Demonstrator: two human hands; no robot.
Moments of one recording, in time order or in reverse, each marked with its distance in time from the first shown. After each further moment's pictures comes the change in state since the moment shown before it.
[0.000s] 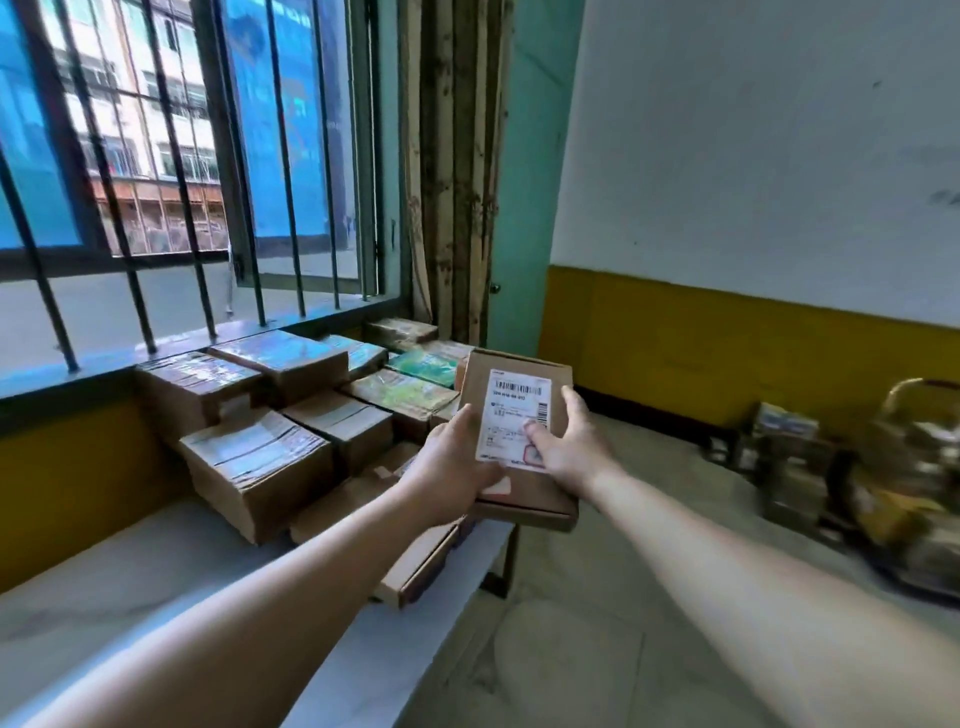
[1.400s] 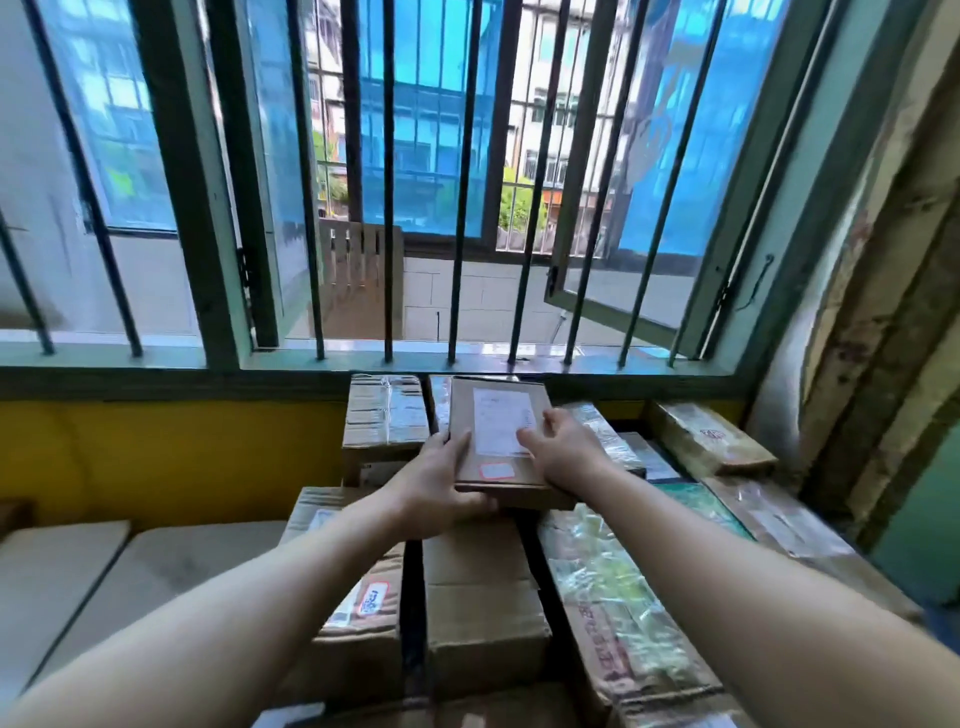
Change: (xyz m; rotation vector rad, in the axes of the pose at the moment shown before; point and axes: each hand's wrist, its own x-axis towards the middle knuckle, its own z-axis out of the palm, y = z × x) left_hand 0.251 -0.191 -0.159 0.347 0.460 -0.594; right_hand 0.371 -0.149 0.304 -0.117 -0.800 -0.449
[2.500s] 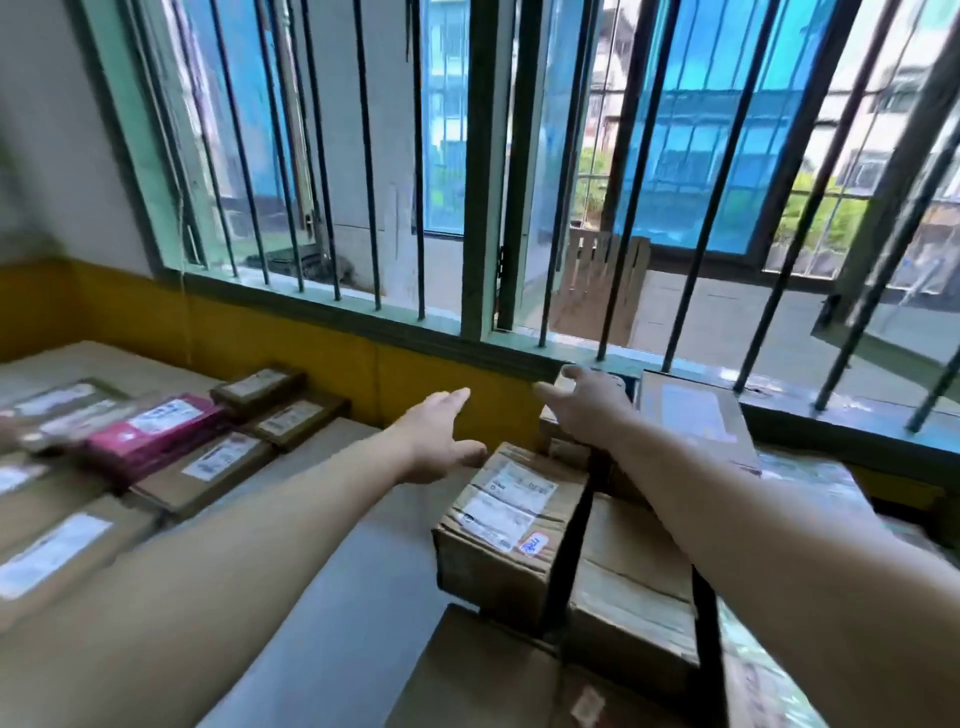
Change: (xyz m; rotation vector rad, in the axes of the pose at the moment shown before) left_hand -0.130 -0.038 -0.077 0.253 0.357 -0.578; right_hand -0.032 -0.125 0.079 -0.157 -0.258 -0.504
